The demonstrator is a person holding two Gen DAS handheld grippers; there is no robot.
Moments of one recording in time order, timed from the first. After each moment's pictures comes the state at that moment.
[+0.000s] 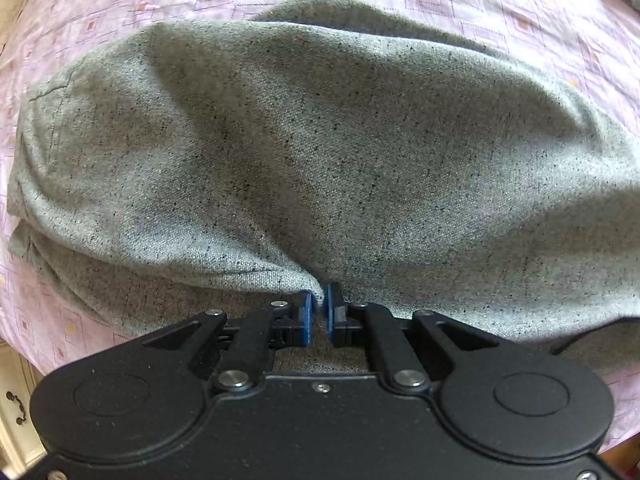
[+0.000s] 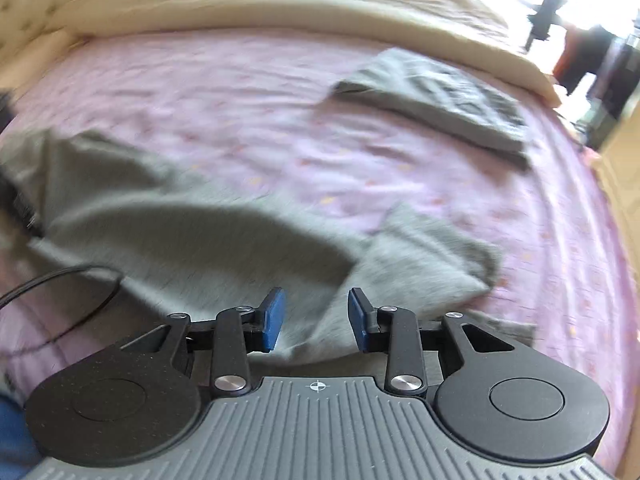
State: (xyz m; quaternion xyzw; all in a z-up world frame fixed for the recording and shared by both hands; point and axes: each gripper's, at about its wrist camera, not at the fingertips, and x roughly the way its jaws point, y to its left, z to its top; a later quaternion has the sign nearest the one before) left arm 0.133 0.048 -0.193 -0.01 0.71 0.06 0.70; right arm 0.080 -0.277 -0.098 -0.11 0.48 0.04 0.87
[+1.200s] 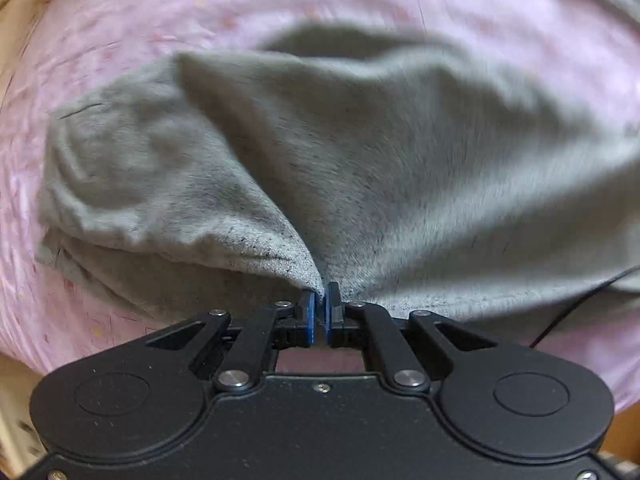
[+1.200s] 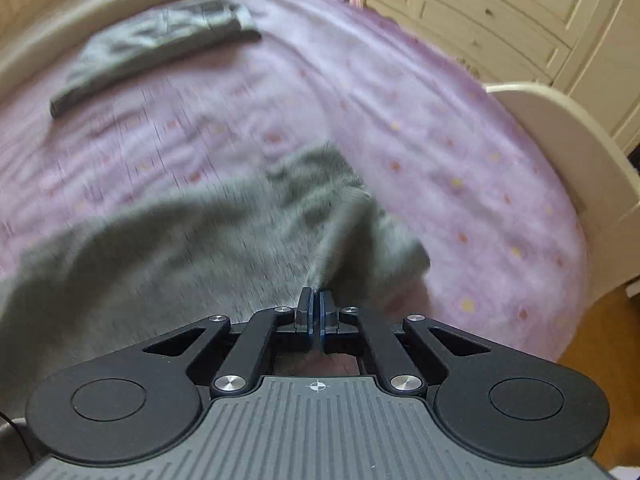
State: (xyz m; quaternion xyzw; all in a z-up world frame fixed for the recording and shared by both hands) left arm 0.092 0.052 -0.158 0.04 0.68 0.02 0.73; right arm 0.024 -0.374 -0.161 0.10 0.54 -0.27 0.79
